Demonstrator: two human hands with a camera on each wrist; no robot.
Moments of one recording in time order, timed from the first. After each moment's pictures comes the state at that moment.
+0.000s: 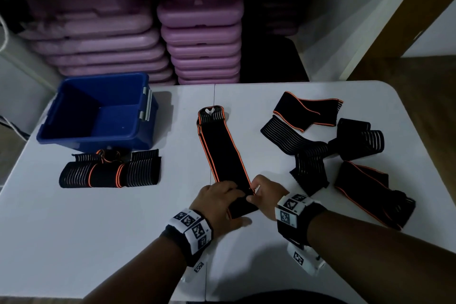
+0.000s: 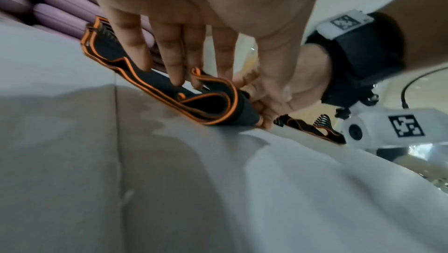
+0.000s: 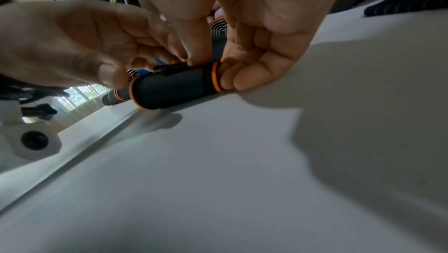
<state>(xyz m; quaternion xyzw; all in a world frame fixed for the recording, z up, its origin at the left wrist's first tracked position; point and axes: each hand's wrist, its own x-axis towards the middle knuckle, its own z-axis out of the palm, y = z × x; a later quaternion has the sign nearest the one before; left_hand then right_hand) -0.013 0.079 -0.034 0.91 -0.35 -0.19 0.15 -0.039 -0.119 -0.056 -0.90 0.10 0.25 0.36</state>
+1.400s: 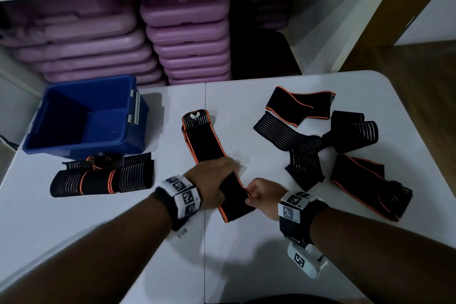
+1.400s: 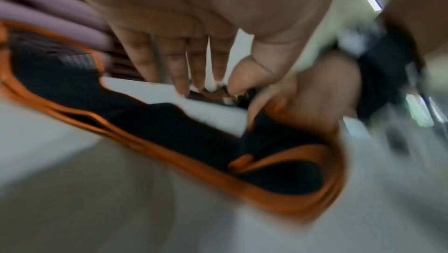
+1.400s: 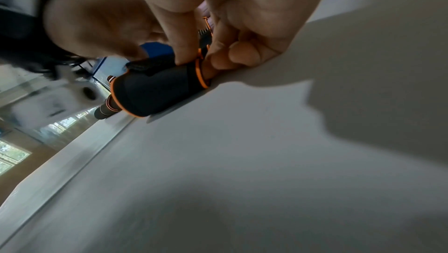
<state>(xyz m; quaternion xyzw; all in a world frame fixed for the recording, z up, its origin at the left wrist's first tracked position) 0.051 0.070 -0.015 0.86 -0.45 -0.21 0.09 -0.044 -0.126 -0.059 -0.85 0.11 0.29 0.43</state>
